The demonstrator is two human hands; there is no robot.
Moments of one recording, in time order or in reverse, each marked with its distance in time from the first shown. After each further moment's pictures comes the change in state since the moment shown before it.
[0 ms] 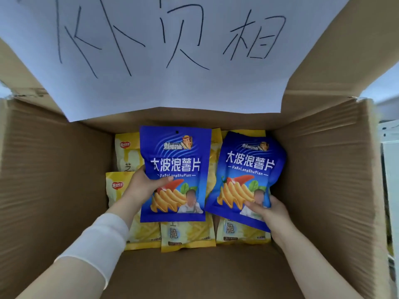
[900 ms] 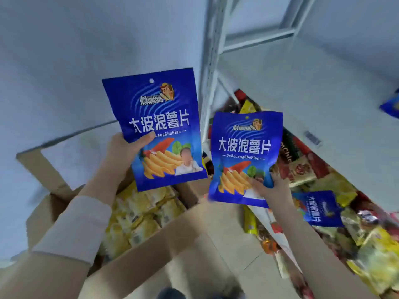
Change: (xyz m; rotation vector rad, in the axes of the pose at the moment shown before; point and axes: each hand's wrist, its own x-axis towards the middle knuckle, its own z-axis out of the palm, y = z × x) left_hand -0.540 0.200 -0.012 -0.060 -0.308 0.872; right_hand -0.525 0.070 -0.234 0.413 0.617 -0.544
